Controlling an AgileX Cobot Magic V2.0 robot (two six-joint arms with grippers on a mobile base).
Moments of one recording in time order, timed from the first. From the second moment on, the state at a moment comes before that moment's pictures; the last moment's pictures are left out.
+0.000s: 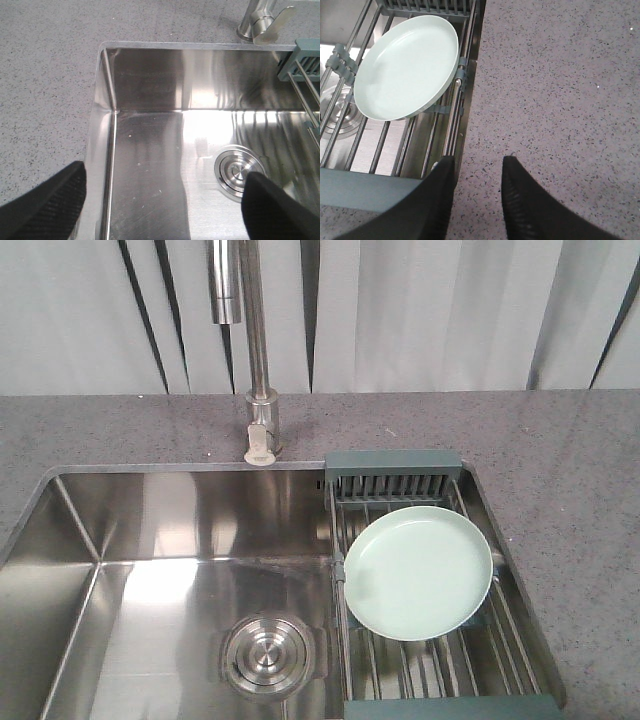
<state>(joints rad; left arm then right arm) -0.13 0.46 -0.68 0.00 0.90 -0.11 0.02 0.60 -0.68 0.11 0.94 -0.12</state>
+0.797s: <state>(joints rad) -0.13 0.55 -0.69 0.01 0.72 -0.10 0.02 0.60 -0.68 0.11 0.94 -0.12</state>
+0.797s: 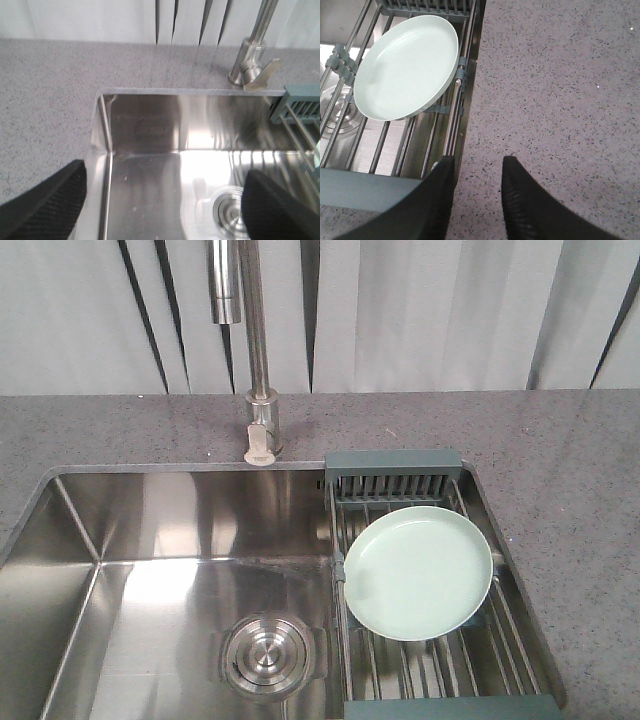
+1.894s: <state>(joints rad) -0.13 1.14 -0.95 0.02 0.77 -0.05 0.02 0.60 -0.68 0.11 0.94 -0.12</state>
